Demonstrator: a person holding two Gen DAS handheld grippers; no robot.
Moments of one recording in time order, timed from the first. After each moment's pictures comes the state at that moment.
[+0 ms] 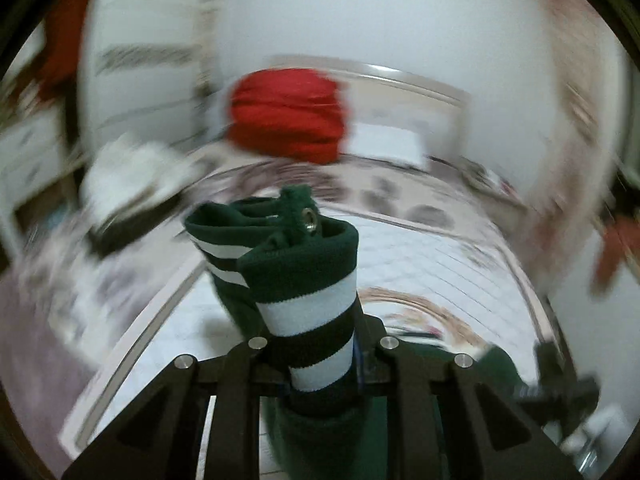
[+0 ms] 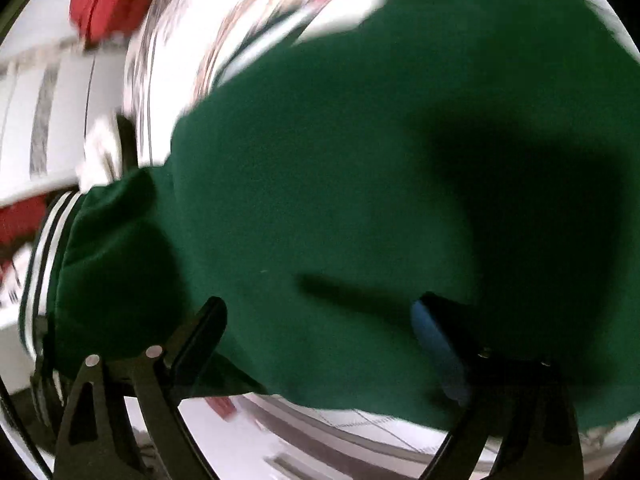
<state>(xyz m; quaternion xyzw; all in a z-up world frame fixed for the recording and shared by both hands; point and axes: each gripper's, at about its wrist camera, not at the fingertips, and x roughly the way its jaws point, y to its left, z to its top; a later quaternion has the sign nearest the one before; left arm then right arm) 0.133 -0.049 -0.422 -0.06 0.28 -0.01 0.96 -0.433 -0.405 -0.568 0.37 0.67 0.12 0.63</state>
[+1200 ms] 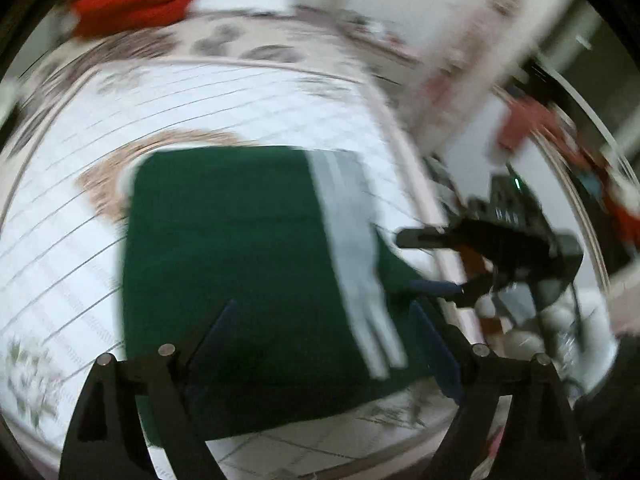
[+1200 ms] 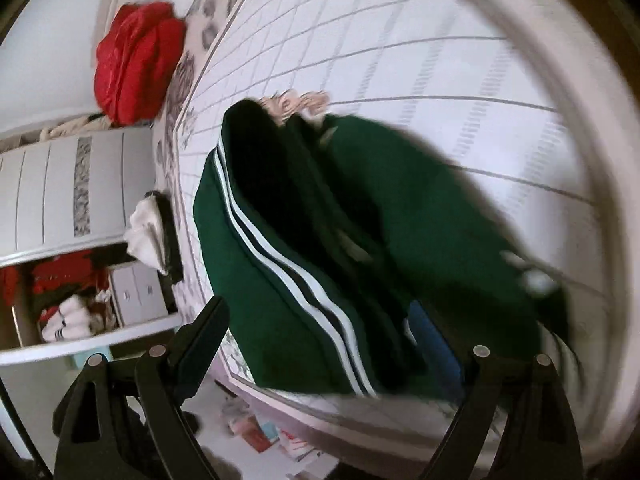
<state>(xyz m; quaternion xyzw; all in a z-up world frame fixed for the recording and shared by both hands) 0.138 -0.205 -0.482 -0.09 0.52 -0.19 0.83 -0.499 -0.590 -0.510 0.44 0.60 0.10 0.66</state>
